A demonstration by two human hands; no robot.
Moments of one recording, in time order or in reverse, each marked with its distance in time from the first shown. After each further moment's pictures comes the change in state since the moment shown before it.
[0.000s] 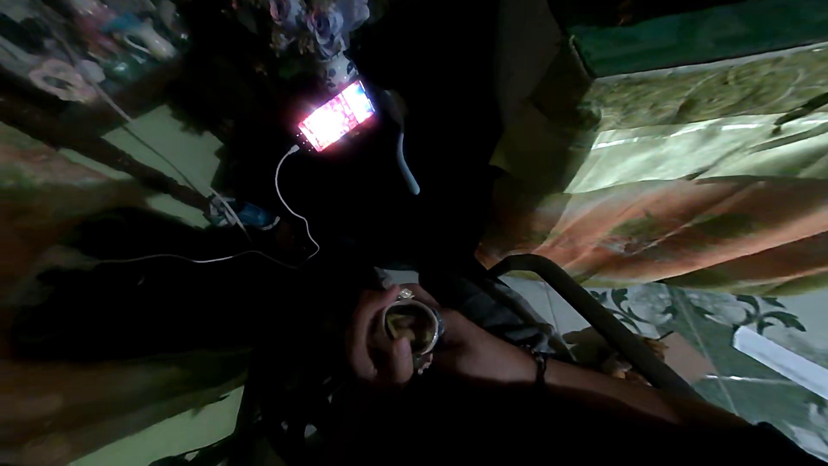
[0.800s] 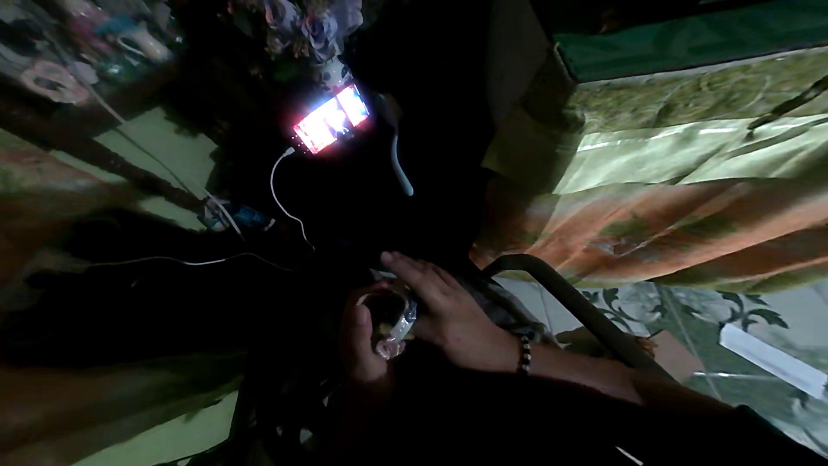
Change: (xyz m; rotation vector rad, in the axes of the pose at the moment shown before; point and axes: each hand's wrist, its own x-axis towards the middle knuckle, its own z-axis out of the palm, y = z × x) left_hand 0.001 0.017 0.003 -0.341 0.154 -0.552; right_hand 0.011 0.000 -0.009 -1.048 0.130 -0.298
